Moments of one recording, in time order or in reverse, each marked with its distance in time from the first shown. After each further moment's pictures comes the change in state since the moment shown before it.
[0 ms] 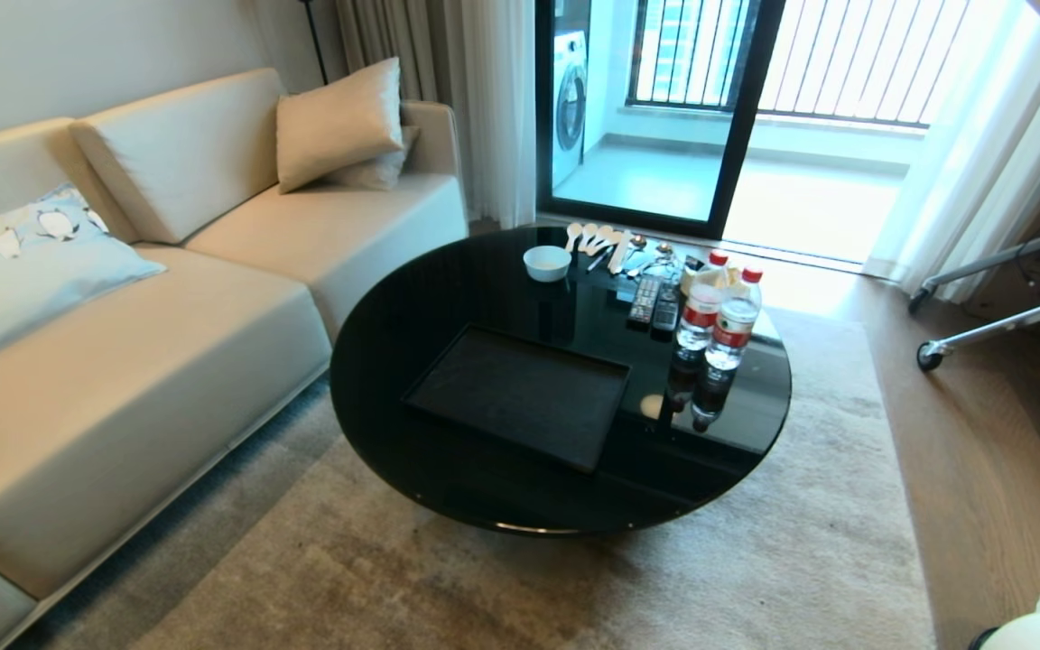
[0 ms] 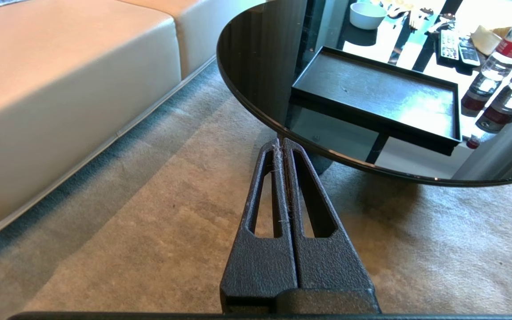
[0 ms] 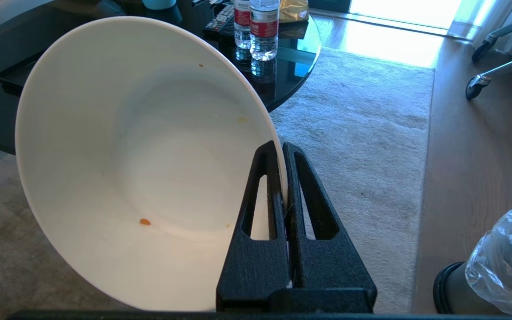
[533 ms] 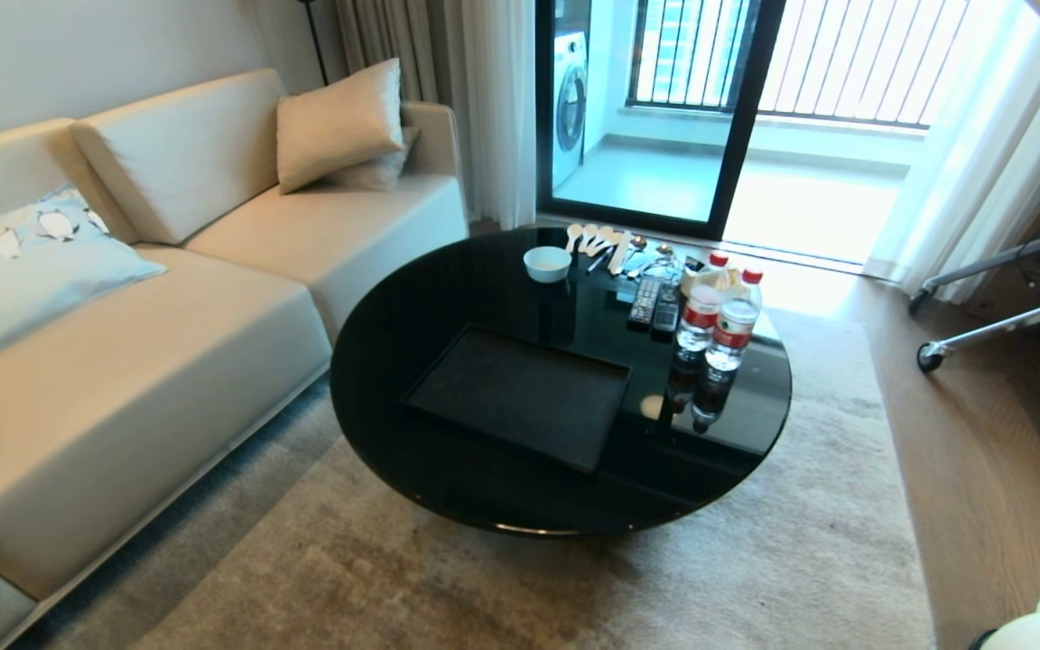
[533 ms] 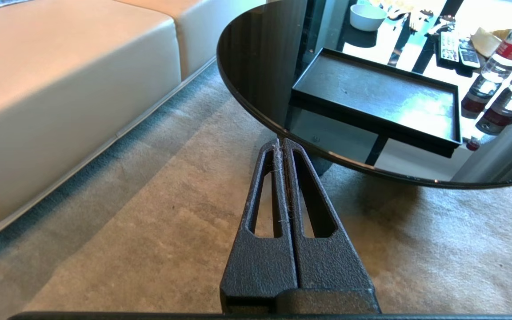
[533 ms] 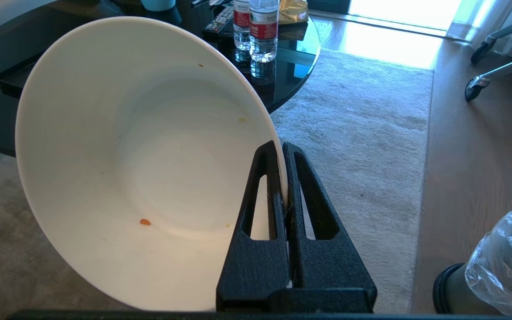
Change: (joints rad) left arm 0.000 0.000 0.000 0.000 0.000 0.000; right arm 0.000 0.000 0.000 0.000 0.000 0.000
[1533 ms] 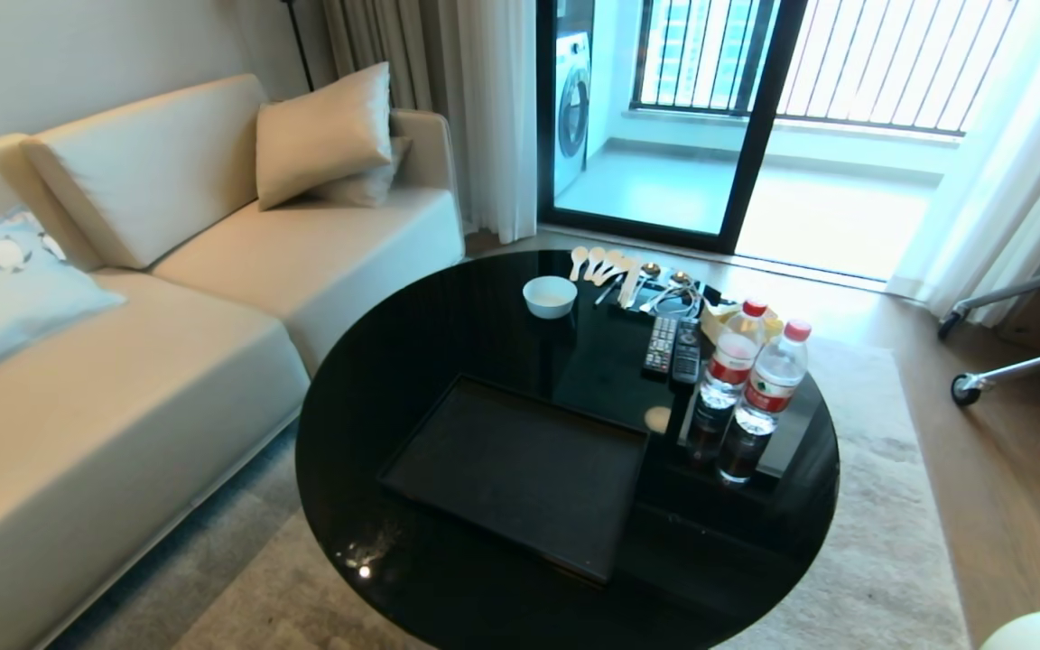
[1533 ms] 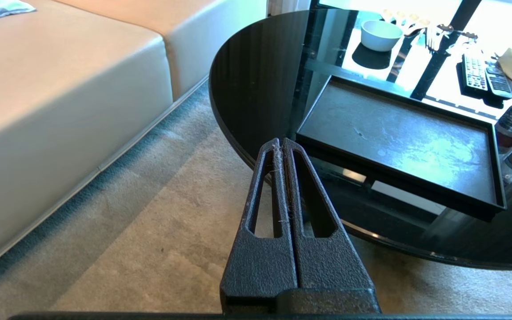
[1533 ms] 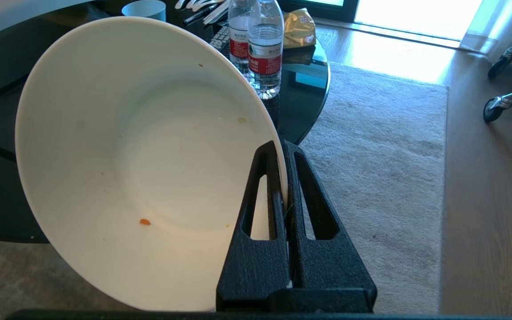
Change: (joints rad) left arm 0.000 0.000 0.000 0.000 0.000 0.000; right arm 0.000 0.000 0.000 0.000 0.000 0.000
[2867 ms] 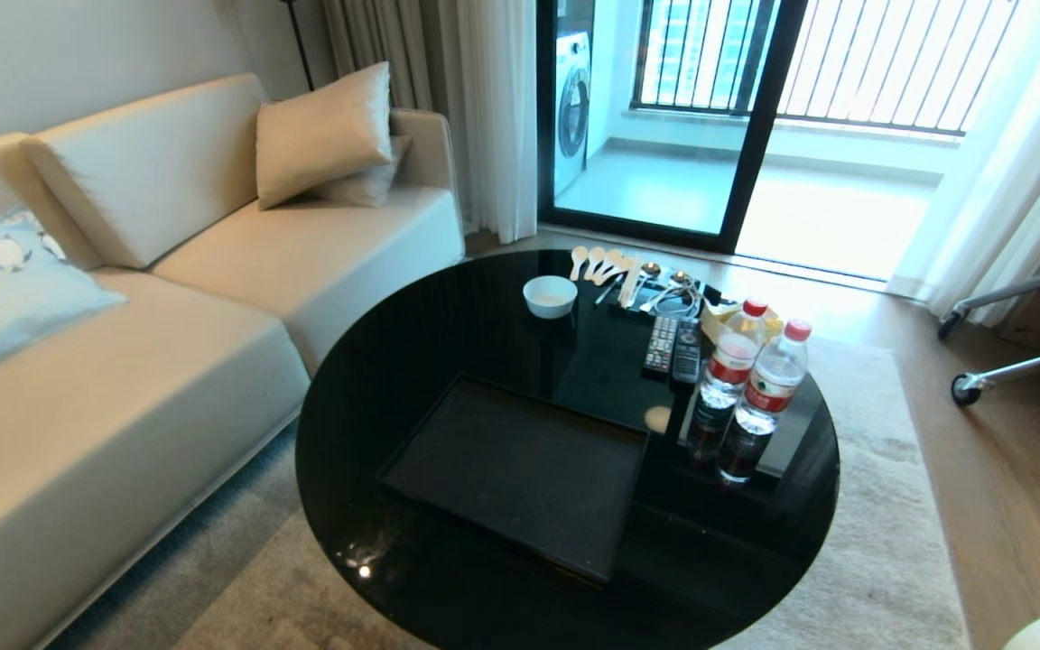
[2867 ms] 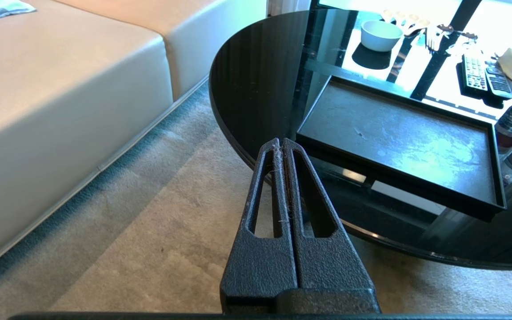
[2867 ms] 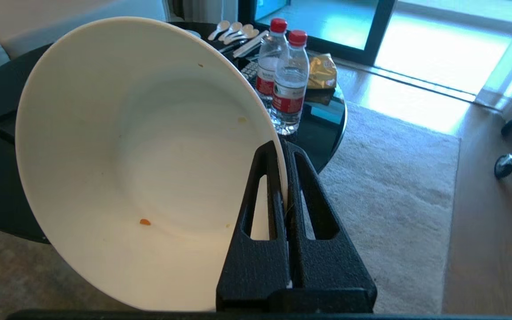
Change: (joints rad) left arm 0.000 0.000 0.000 0.000 0.000 0.000; right arm 0.000 0.003 -0.099 0.011 0.100 -0.066
